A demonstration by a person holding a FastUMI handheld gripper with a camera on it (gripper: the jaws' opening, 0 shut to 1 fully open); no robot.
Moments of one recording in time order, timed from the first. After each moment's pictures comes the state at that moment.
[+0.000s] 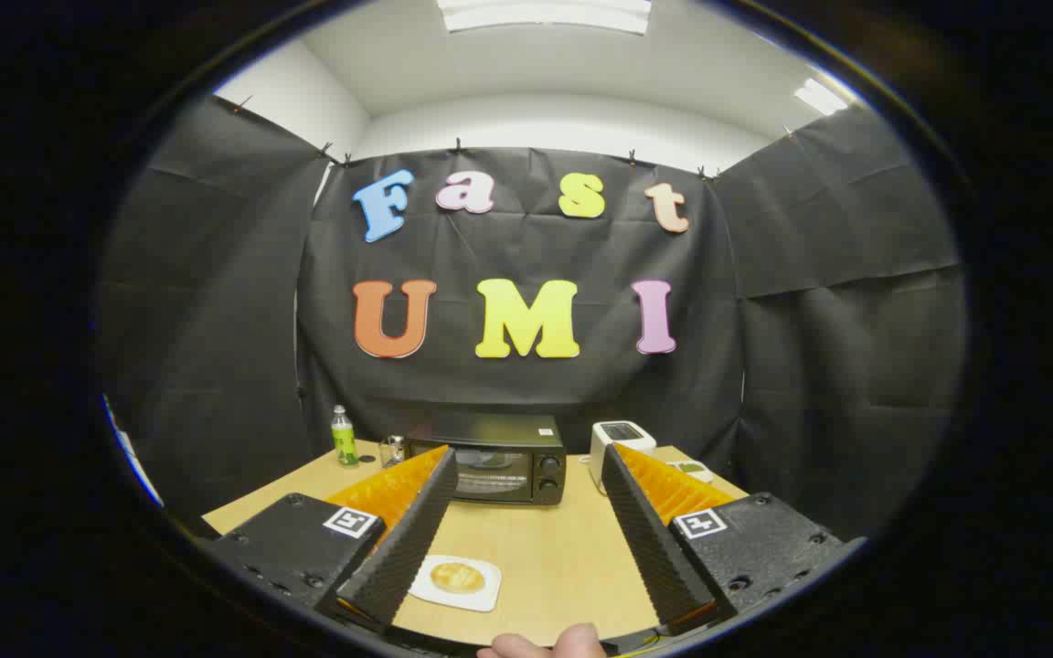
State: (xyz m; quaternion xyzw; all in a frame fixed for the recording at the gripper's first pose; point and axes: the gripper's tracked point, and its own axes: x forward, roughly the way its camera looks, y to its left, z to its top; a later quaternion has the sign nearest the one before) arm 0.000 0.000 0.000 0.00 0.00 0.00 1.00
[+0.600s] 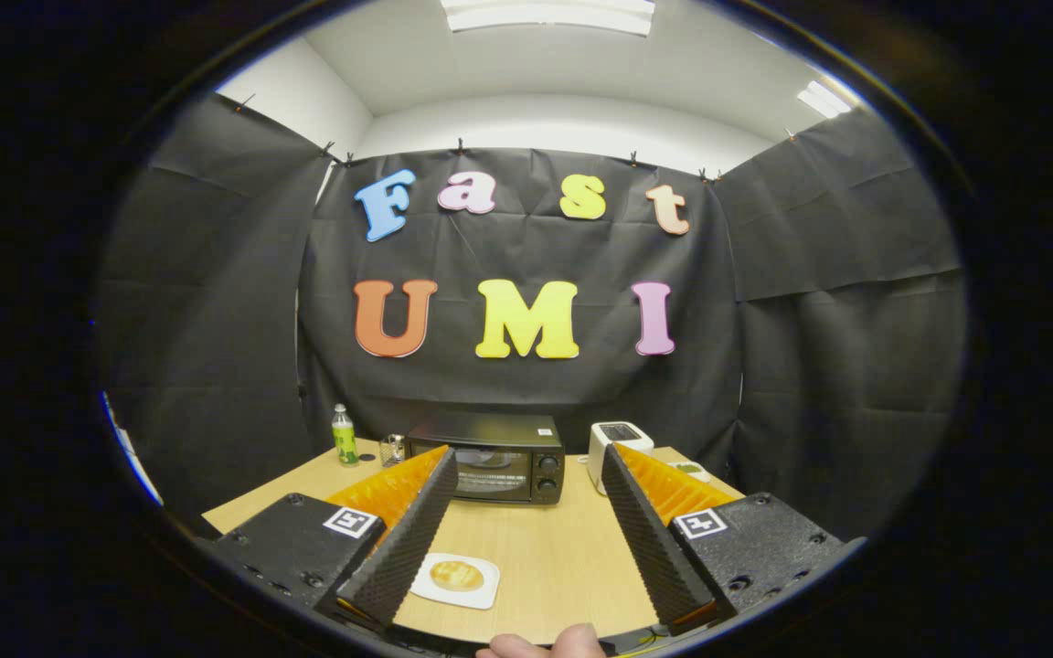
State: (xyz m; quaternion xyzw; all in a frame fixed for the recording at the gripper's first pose) arm -0.005 0.000 0.001 0.00 0.00 0.00 1.00
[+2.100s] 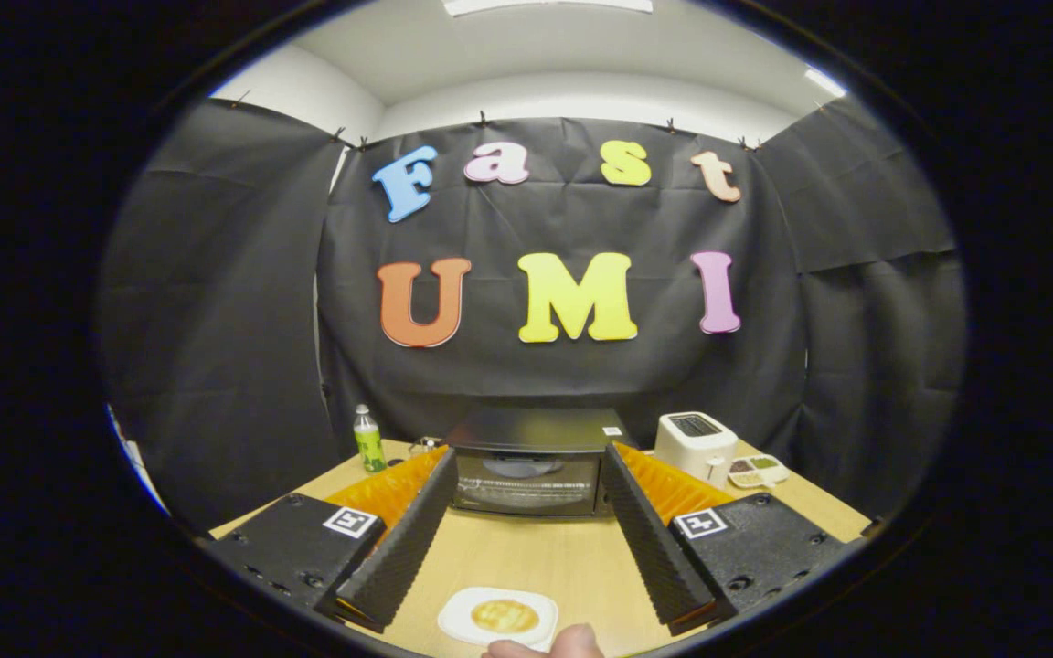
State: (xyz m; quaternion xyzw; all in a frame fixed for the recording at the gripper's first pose) arm 0.158 0.075 -0.022 0.01 0.03 0.06 1.00
